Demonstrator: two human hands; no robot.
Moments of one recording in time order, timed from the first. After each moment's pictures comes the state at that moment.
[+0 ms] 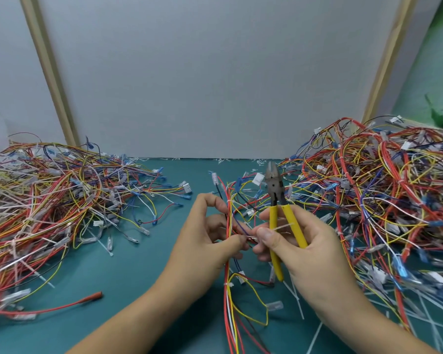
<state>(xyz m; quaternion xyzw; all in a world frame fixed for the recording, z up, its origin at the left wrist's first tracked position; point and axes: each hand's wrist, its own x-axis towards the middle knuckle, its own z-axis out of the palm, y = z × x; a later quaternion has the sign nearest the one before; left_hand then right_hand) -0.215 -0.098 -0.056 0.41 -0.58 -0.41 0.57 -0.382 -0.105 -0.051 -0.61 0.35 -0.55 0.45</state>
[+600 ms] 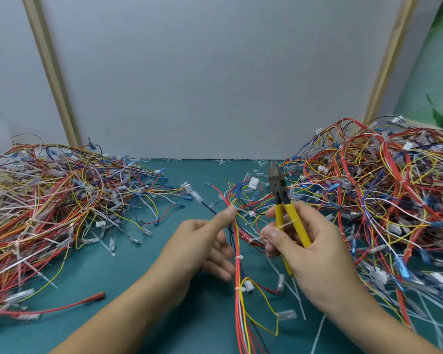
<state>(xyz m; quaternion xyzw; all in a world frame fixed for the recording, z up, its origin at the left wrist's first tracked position) -0.206 -0.099 -0.044 0.53 -0.44 -0.55 0.48 -0.384 -0.106 -0.046 -0.65 0.38 -0.54 0.38</state>
